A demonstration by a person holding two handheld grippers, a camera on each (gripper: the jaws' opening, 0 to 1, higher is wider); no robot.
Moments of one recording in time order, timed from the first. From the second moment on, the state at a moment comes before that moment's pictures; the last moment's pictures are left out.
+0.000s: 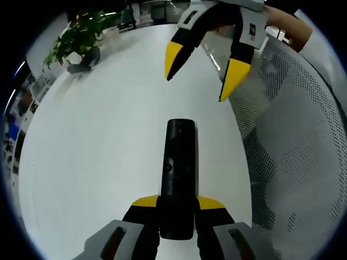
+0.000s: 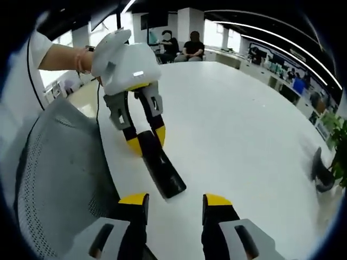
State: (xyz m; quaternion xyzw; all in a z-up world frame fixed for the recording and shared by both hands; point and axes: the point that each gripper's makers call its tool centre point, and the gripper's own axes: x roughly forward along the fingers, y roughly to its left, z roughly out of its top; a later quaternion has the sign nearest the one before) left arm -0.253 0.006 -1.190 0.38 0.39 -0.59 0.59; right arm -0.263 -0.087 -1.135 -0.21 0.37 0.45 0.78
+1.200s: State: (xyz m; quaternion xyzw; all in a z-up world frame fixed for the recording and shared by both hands) left arm -0.268 0.006 -1.190 0.33 0.36 -0.59 0.64; right arm -0.265 -0.069 -1.157 -0.33 0.41 0.55 0.65
